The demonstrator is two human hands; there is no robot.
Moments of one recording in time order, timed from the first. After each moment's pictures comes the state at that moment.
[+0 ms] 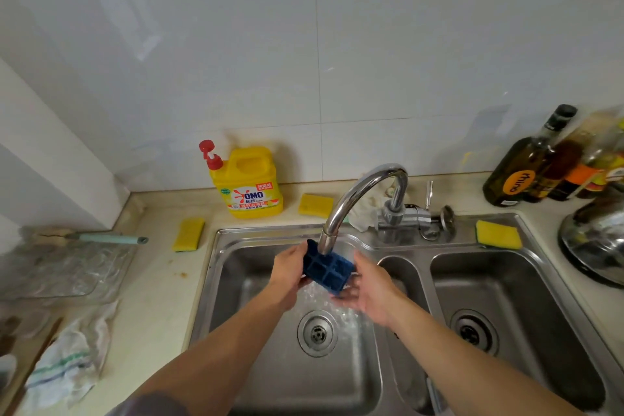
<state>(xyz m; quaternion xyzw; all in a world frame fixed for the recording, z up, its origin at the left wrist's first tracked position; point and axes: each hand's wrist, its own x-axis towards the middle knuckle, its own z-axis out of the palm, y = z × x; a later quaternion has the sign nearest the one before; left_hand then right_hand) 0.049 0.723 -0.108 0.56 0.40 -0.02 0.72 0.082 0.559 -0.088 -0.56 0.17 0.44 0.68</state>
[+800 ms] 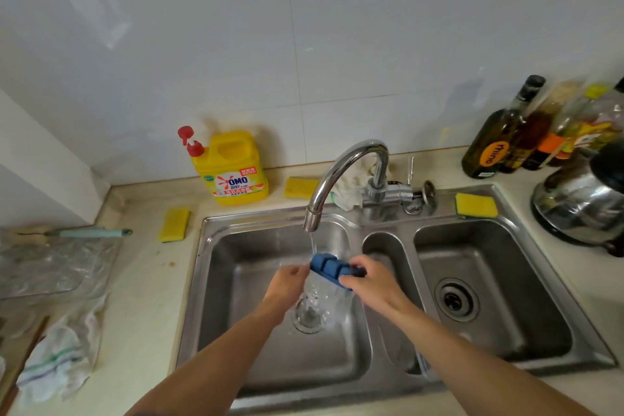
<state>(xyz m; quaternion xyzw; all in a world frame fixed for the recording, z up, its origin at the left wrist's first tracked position) 0.002 0.708 -0.148 0.75 0.34 -0.14 0.54 0.054 0.515 -0.114 -0.86 -0.04 0.30 0.42</state>
